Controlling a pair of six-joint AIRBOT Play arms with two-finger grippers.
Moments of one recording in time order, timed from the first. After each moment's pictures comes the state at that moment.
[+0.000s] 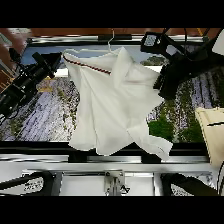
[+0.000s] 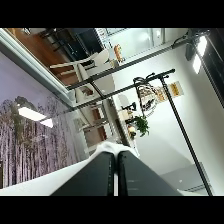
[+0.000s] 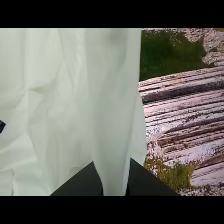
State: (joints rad) left arm 0.08 -1.36 1.05 -0.47 -0.86 -0.62; right arm 0.26 -1.29 1.83 -1.36 1.68 0.64
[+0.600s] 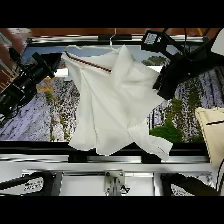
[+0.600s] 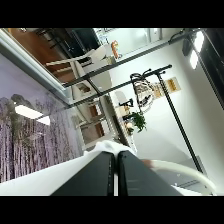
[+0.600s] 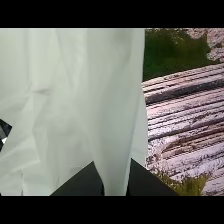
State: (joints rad) left arm 0.08 -1.35 1.06 -0.47 -0.89 -0.61; right arm 0.26 -1.30 1.83 -1.35 1.69 0.70
